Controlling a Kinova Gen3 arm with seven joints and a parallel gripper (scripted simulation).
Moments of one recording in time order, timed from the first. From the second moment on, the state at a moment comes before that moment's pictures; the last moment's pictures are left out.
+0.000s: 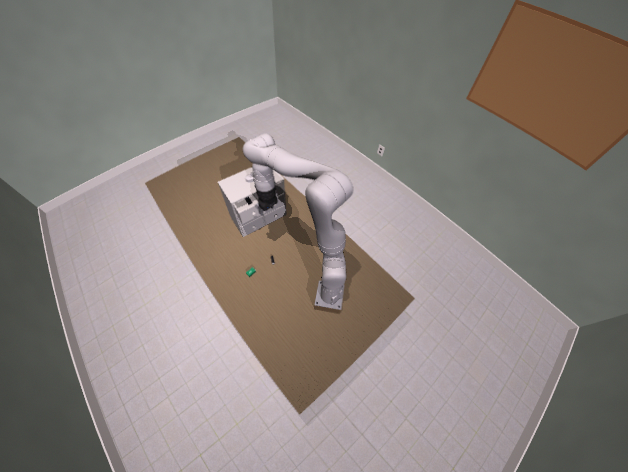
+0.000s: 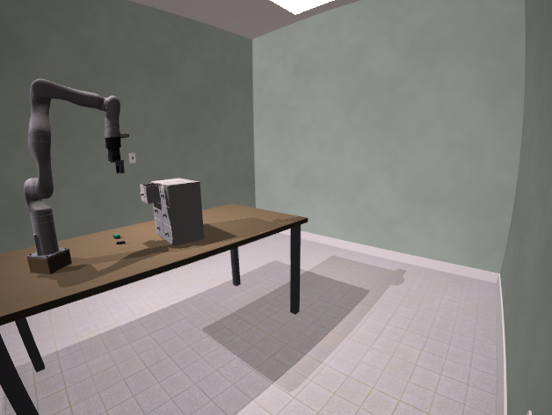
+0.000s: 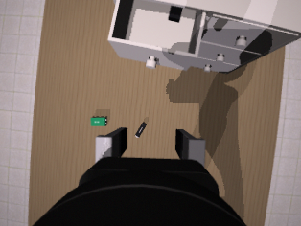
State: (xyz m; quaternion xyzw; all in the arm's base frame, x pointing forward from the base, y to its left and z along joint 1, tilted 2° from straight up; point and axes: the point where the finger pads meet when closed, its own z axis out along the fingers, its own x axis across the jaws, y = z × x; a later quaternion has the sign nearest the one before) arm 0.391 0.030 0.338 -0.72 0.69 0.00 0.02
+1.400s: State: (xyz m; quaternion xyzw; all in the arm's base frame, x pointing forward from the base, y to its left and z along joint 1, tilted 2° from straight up) arm 0.367 0.064 0.334 -0.96 0.26 -0.01 0.02
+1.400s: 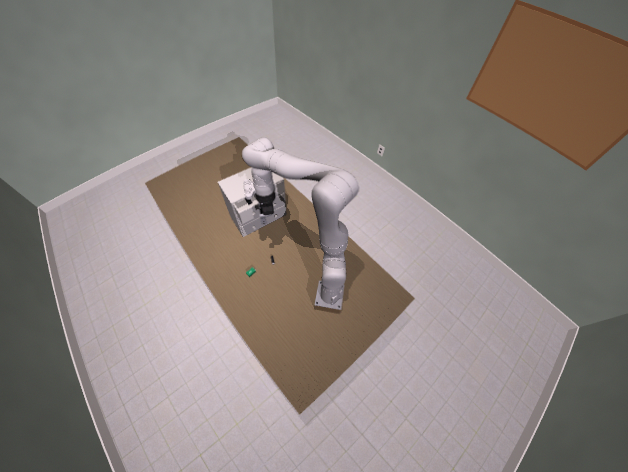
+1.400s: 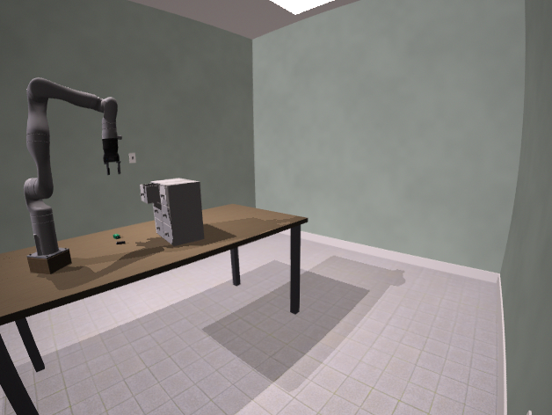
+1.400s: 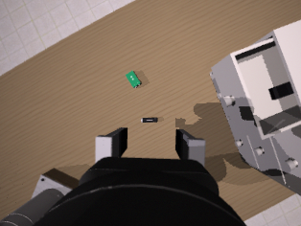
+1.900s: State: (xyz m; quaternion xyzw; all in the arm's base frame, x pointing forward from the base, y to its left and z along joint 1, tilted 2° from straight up) arm 0.348 0.073 0.331 -1.00 0.02 -0.02 0.01
